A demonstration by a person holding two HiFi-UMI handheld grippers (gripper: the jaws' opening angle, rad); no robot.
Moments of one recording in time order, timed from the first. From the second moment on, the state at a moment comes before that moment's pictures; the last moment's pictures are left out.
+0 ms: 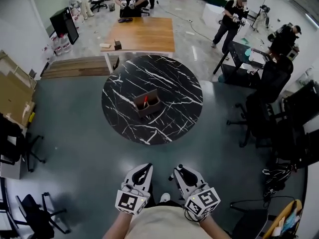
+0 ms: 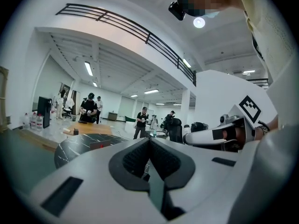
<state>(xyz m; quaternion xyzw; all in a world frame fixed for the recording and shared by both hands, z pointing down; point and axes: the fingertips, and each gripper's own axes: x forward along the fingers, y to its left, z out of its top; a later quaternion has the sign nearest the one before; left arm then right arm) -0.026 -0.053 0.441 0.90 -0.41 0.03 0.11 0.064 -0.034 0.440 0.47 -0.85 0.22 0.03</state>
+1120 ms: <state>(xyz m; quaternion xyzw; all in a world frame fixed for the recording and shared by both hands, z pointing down) -0.061 -0.320 0.437 0.91 -0.39 -0.01 0.11 0.042 -0.344 0.429 0.53 -0.83 0.17 0.02</state>
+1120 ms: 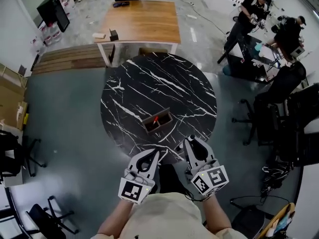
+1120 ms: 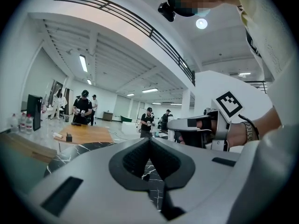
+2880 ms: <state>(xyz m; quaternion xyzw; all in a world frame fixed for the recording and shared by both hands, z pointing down) -0.085 -0.411 0.500 0.86 -0.48 0.04 0.17 0.012 -0.501 0.527 0.46 -0.87 0.17 0.08</state>
